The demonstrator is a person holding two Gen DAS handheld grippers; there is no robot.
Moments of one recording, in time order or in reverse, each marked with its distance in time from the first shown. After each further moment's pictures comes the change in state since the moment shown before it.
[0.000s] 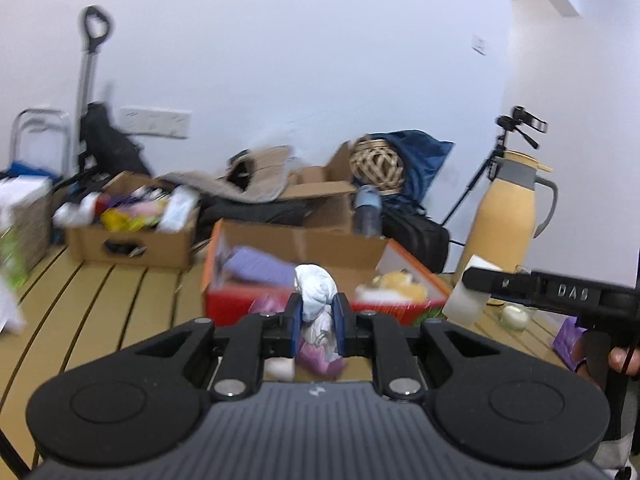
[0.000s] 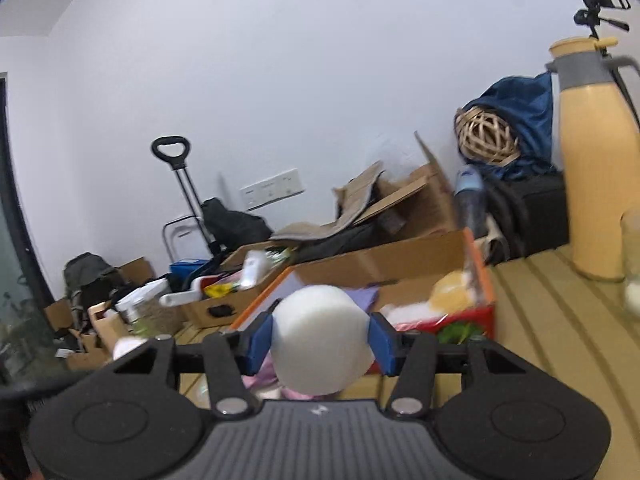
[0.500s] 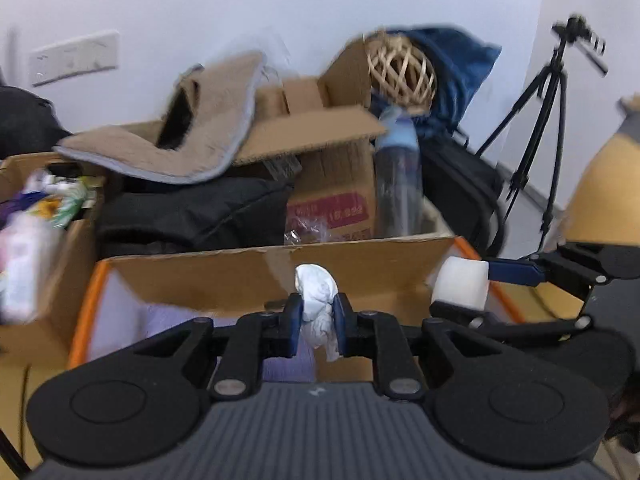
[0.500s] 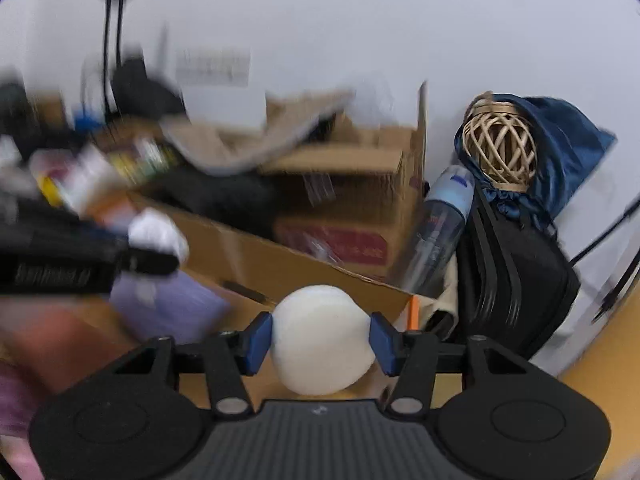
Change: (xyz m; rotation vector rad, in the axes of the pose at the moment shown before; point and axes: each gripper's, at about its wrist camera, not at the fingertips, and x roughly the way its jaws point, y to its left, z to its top) left arm 0.325 0.001 0.080 0.066 0.347 0.005; right arm 0.264 -0.054 0.086 -0.484 0.371 -0.303
